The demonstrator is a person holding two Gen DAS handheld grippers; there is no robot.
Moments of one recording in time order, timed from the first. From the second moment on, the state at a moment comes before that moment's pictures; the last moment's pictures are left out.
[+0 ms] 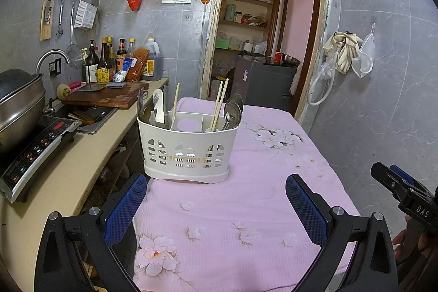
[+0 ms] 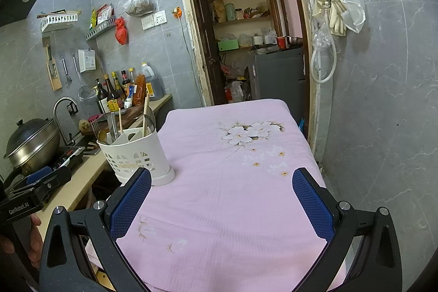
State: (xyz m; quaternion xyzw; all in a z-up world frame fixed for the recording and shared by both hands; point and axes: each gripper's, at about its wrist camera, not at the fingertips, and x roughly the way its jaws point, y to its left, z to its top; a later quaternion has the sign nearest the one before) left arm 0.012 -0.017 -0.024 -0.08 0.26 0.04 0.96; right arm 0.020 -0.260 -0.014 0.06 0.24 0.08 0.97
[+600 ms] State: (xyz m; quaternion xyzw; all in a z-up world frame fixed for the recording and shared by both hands) left arm 0.013 -0.017 -0.024 -0.08 0.26 0.05 0.96; right arm 0.019 -0.258 -0.018 0.06 0.24 0.09 0.96
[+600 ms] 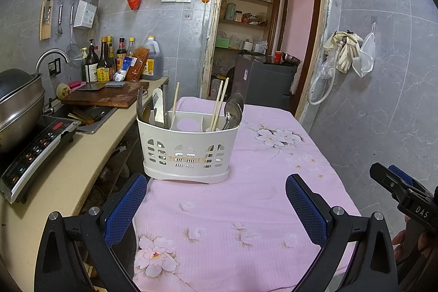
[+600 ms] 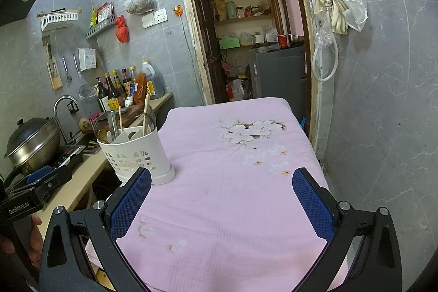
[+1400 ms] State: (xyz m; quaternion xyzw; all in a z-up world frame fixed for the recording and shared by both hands) left arm 0.011 -0.016 -0.027 -0.09 0.26 0.05 0.96; right arm 0.022 -0.257 -0.021 0.06 0.24 0.09 0.96
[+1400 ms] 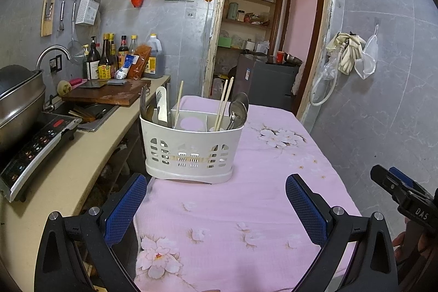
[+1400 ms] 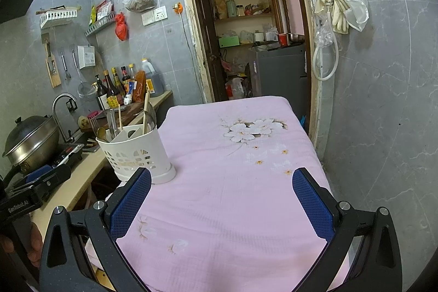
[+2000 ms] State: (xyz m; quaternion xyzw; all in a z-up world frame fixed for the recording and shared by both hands) left arm 0.015 -0.015 -0.027 -0.08 0.26 0.05 0.96; right arm 0.022 -0.256 -0.027 0.06 0.25 0.09 0.96
